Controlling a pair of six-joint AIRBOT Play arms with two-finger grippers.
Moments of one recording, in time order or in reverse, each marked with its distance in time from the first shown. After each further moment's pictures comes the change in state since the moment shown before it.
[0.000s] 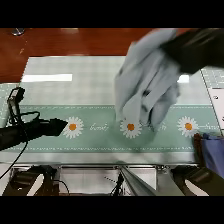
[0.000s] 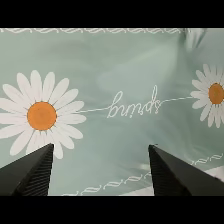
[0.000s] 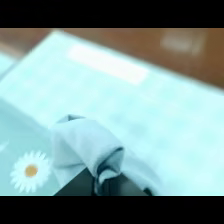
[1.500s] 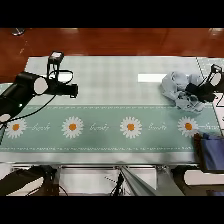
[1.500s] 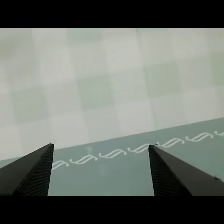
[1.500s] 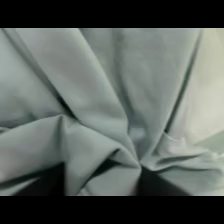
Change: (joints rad) left arm -0.201 -0.814 0.476 0.465 0.263 -0.102; right arm -0.721 -0.612 -0.314 -0.389 -0.222 0.349
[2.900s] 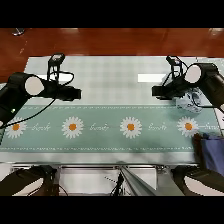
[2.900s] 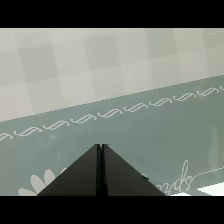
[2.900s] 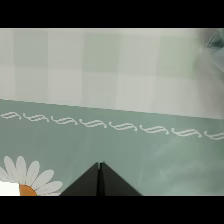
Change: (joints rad) left arm -0.042 0.087 0.000 -0.183 -0.094 -0.020; right arm 0.491 0.253 -0.002 0.154 0.237 -0.115
